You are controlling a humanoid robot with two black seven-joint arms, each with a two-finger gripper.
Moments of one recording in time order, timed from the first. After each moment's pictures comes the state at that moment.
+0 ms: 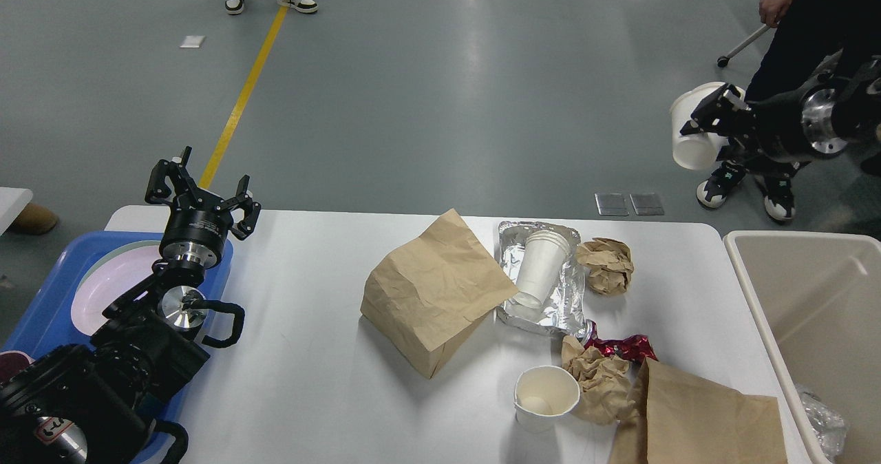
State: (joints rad) left arm -0.85 0.02 -0.73 0.07 -0.25 -0.63 -0.45; right arm 1.88 -0.66 -1.04 1.05 0.08 0.45 0.03
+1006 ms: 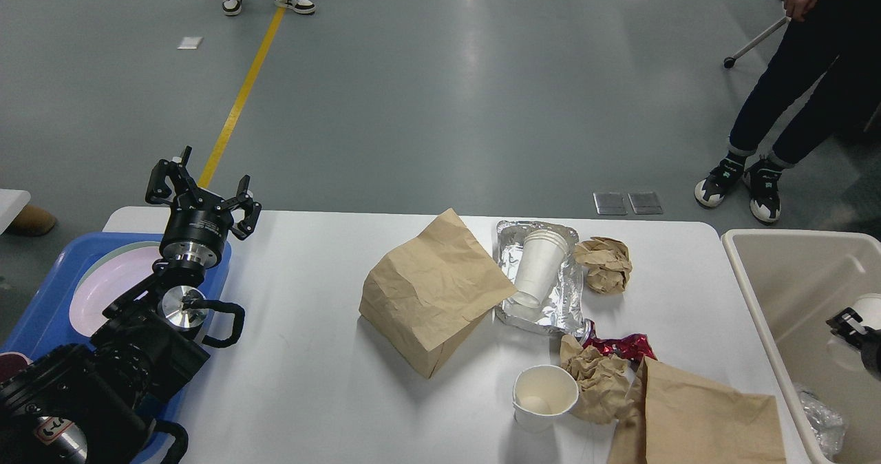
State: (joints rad) left arm -0.85 0.02 -0.73 0.07 -0.25 -0.63 -0.45; right arm 0.80 -0.62 -0.79 0.42 0.08 0.08 0.03
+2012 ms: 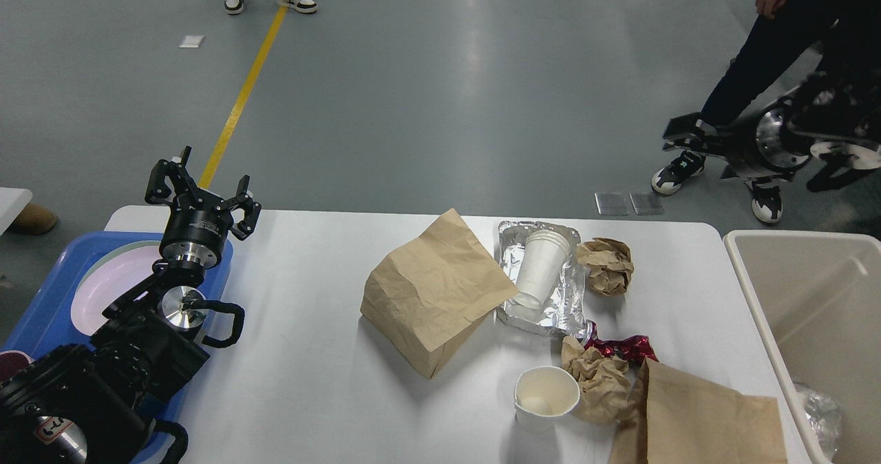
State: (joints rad) left arm -0.85 0.02 -0.73 0.07 -0.25 -0.63 -0.45; right arm 1.91 -0.38 -1.24 1.06 0.07 0.37 0.03
